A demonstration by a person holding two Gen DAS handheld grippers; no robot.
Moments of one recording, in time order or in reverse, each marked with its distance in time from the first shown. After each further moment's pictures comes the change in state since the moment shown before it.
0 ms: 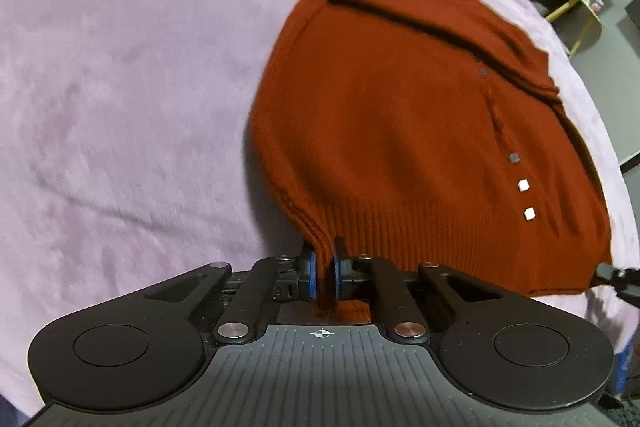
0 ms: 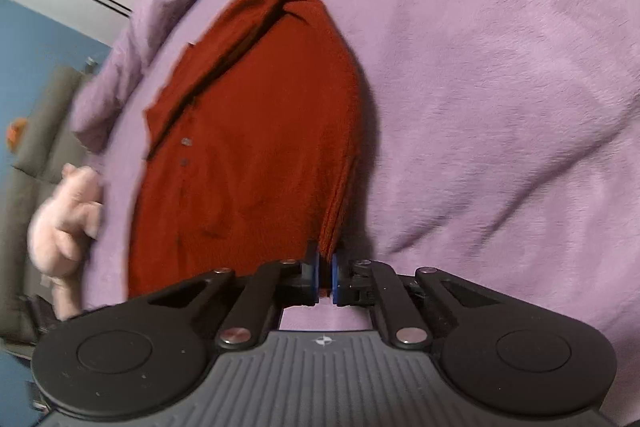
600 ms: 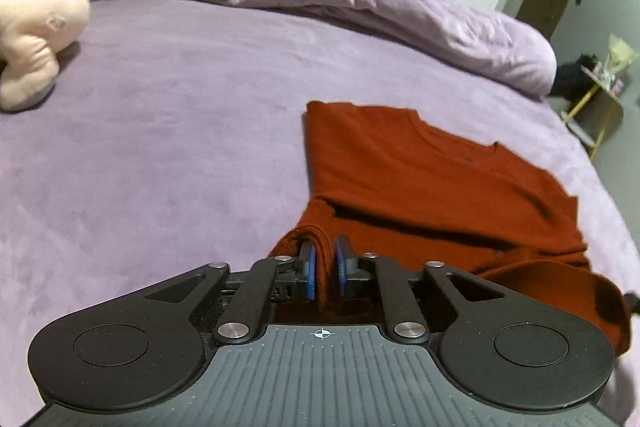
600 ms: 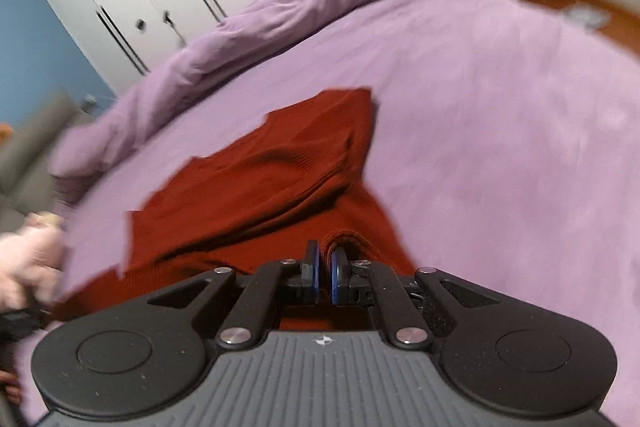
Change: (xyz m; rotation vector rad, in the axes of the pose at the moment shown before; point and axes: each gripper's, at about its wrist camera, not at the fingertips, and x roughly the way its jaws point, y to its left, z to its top) left arm 0.010 -0.024 0.118 -0.025 -0.323 0.103; right arm 0.046 0.087 0.096 -0.321 -0.363 -0.252
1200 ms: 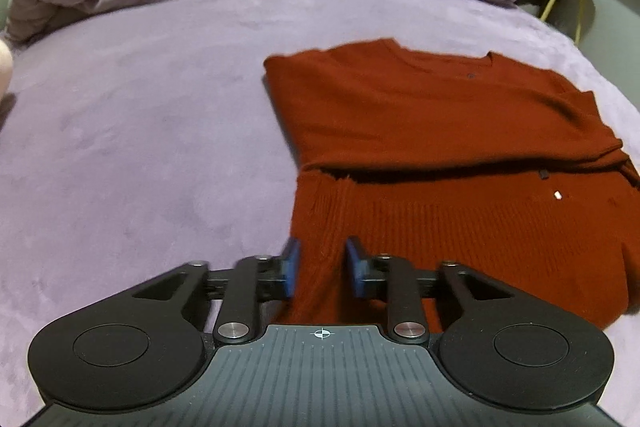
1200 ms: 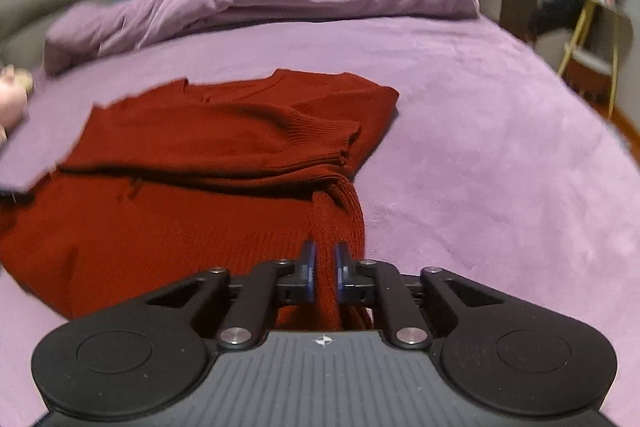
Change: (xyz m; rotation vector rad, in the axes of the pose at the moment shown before) left arm 0.064 -0.006 -0.011 0.291 0.073 -0.005; right arm 0.027 0.020 -0.017 -0.450 0.037 -0.063
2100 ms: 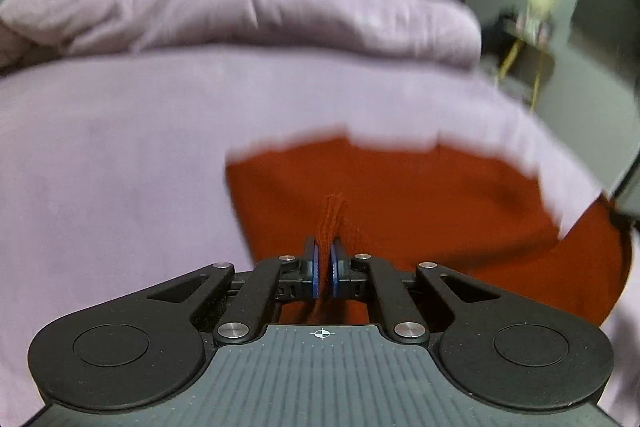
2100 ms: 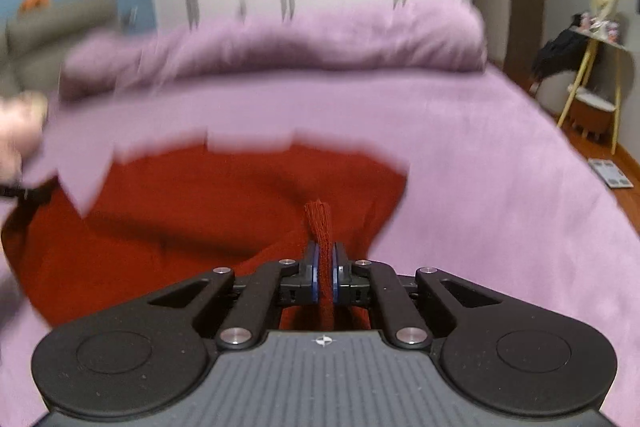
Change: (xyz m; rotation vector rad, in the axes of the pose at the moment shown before) left arm -0.042 0.003 0.064 -0.052 -0.180 -0.146; right arm -0.031 -0.008 0.062 0.069 -0.179 0.036
